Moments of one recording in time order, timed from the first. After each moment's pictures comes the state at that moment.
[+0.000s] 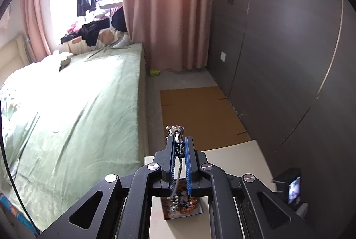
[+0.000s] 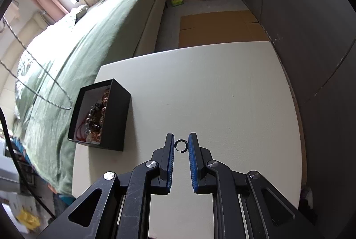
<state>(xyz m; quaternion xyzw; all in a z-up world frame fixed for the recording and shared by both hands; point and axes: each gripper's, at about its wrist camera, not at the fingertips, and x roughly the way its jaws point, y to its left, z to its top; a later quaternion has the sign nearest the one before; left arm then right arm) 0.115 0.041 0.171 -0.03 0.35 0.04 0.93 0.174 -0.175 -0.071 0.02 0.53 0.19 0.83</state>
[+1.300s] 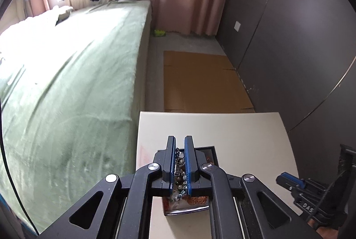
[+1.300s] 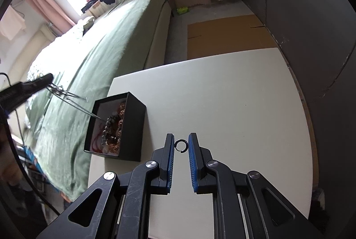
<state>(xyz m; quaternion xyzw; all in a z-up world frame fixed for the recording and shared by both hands) 0.150 0.082 0.023 -0.11 0.44 0.04 0.89 0.175 -0.163 -0.063 0.05 0.51 0.20 0.84</state>
